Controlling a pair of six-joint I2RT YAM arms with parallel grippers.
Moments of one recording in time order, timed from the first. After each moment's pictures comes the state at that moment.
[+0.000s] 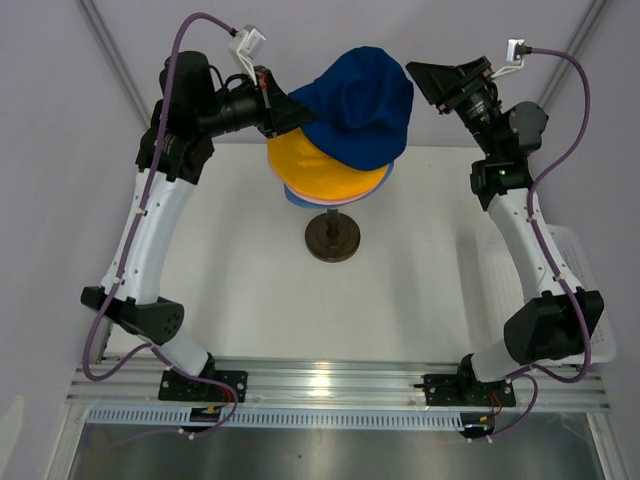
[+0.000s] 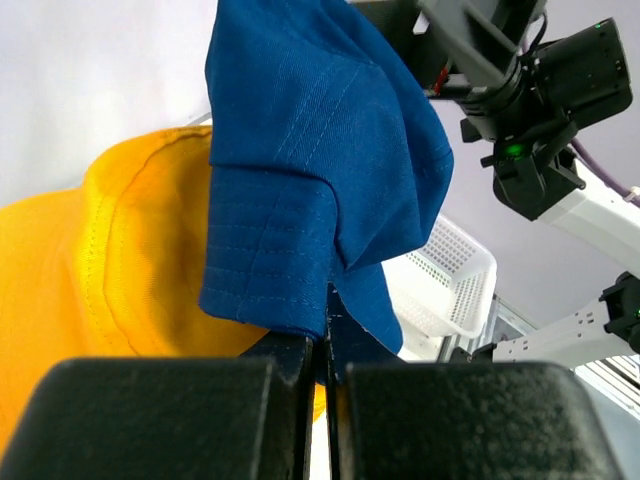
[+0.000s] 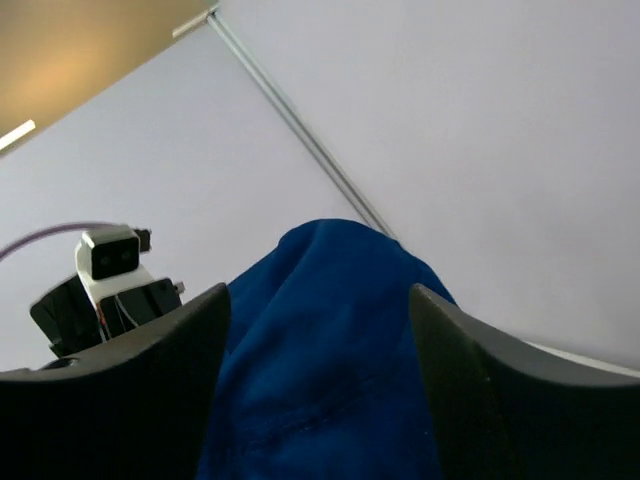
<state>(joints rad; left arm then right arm) -0.35 1.64 2.14 -0.58 0.74 -0.34 0.14 1.51 1.53 0.54 -0.49 1.06</state>
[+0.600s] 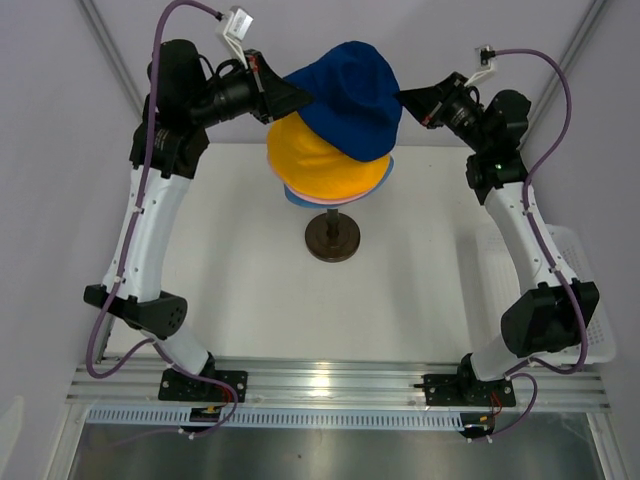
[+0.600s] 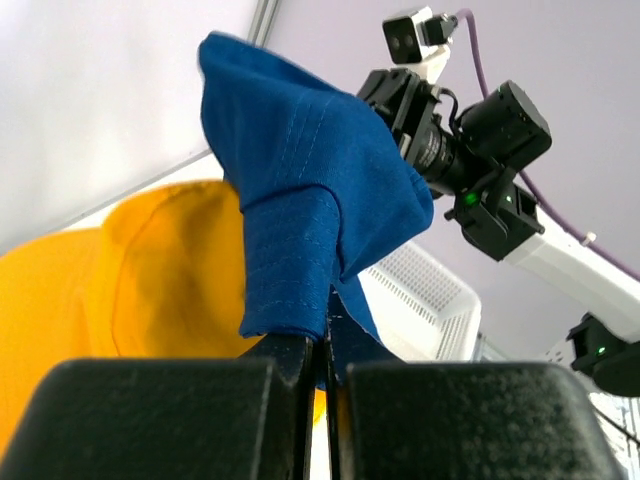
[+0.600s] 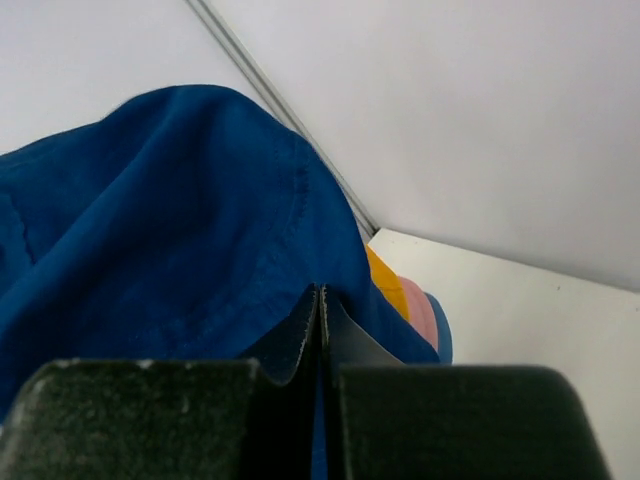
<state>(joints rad) -0.34 1.66 2.23 -0.56 0.70 -0.43 0.15 1.56 1.58 0.25 -0.60 0.77</state>
